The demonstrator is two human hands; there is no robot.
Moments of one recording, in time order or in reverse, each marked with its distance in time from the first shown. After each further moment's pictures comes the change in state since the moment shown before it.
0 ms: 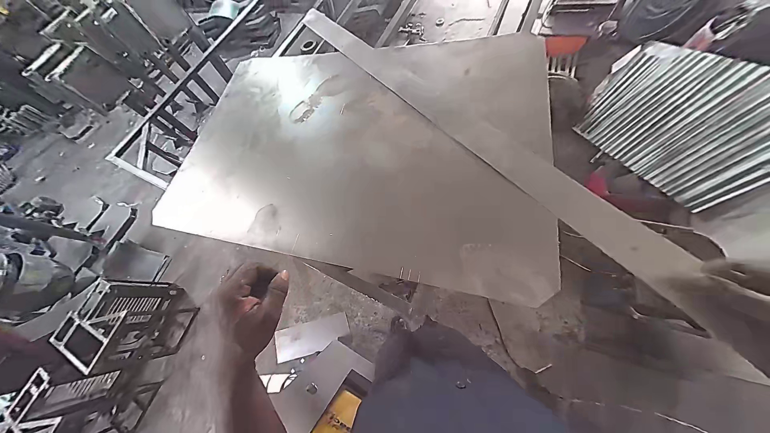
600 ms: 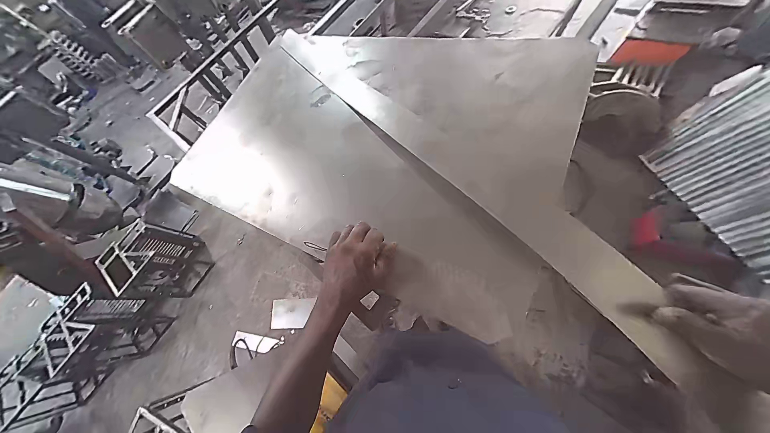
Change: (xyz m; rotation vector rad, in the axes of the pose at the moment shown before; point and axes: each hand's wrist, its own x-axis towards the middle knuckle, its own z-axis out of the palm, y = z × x) left_hand 0.028 0.110 0.182 0.341 -0.100 0.250; right_hand 0.092 0.007 -0.003 0.039 -0.053 -0.440
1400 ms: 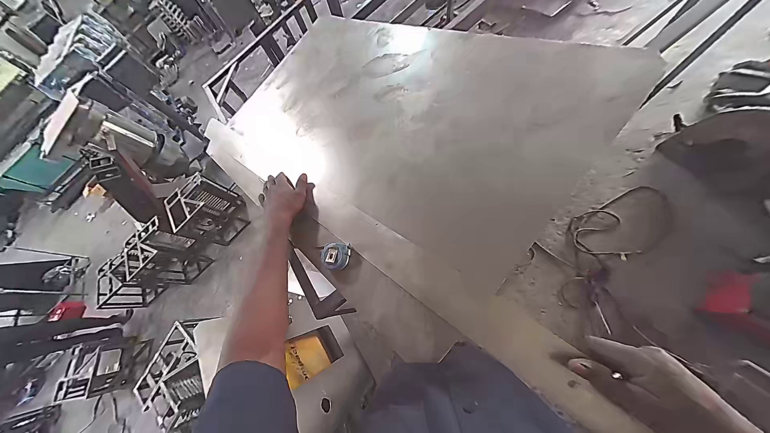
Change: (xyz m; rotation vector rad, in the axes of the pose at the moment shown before) left_hand 0.075 -0.131 -0.003 0.193 -0.083 -1.050; right_hand 0.075 0.035 -0.018 0.112 -0.498 -0.327
